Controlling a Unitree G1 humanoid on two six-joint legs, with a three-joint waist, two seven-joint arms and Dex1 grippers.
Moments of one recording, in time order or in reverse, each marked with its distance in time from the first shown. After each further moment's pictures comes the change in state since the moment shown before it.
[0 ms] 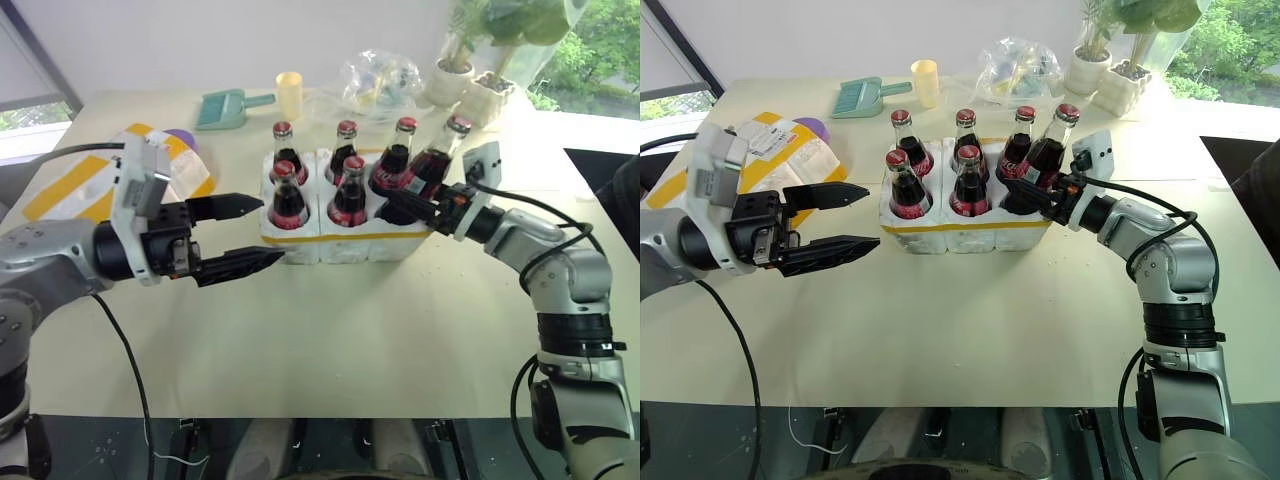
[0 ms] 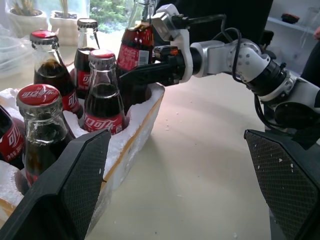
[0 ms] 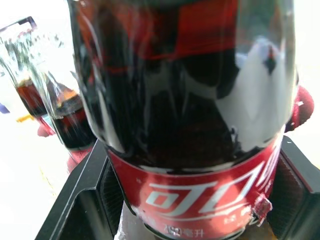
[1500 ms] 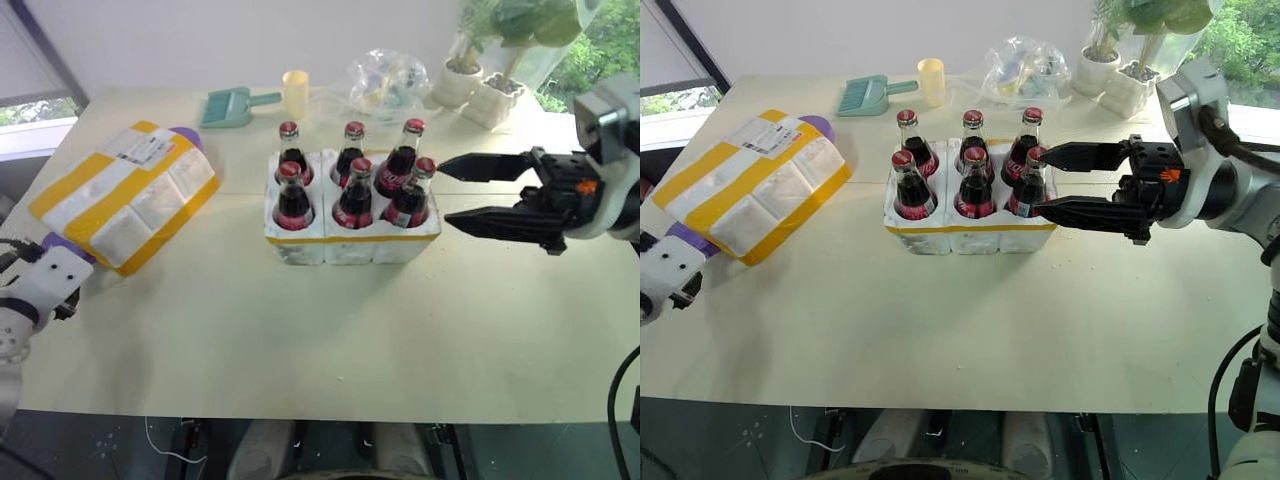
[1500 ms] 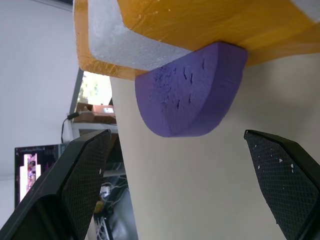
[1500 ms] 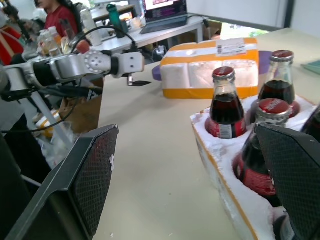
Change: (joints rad) left arm 0.597 0.065 -0.049 0.337 1.363 -0.418 0.487; right arm -0.048 -0.418 -0.200 -0.263 0.409 0.294 0.484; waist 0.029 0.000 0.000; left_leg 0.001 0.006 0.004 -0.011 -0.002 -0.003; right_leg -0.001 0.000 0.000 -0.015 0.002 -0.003
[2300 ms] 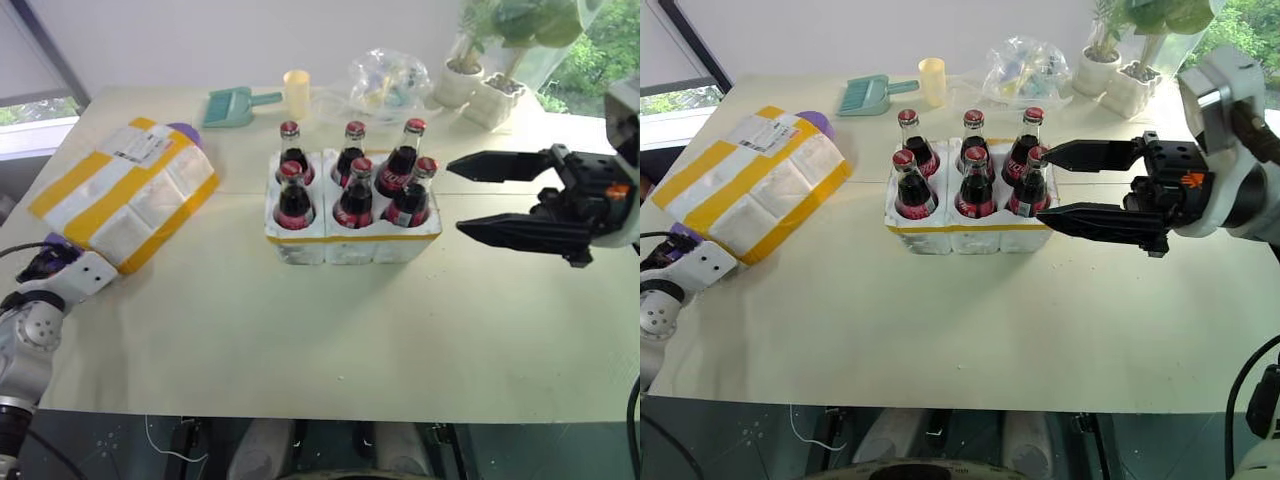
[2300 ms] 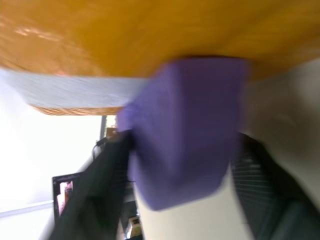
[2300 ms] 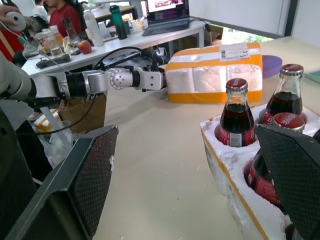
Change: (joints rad) left arm -0.257 -0.051 -0.161 0.478 0.220 -0.395 0.145; right arm 0.043 -0.054 -0.096 -0.081 0.139 0.045 -0.092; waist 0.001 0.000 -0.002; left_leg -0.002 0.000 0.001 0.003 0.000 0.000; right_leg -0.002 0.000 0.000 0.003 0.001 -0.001
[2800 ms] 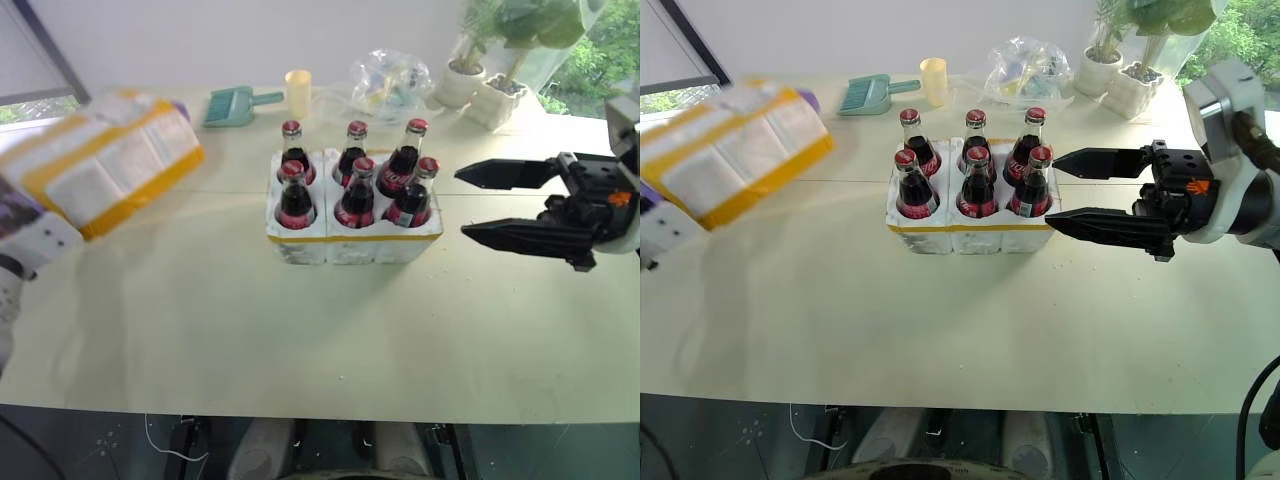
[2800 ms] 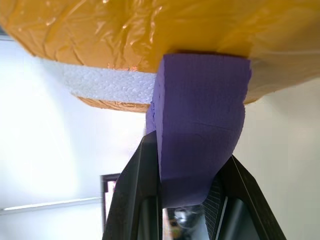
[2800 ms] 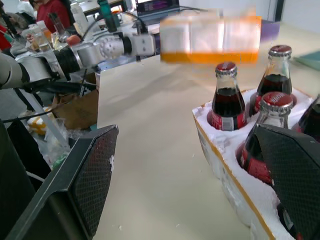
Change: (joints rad) left arm -0.144 0.169 0.100 0.001 -0.019 -0.047 -0.041; right arm 0.067 -0.044 -0.003 0.029 -0.024 -0.015 0.011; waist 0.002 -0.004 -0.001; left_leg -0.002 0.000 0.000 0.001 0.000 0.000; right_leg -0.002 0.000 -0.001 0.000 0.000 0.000
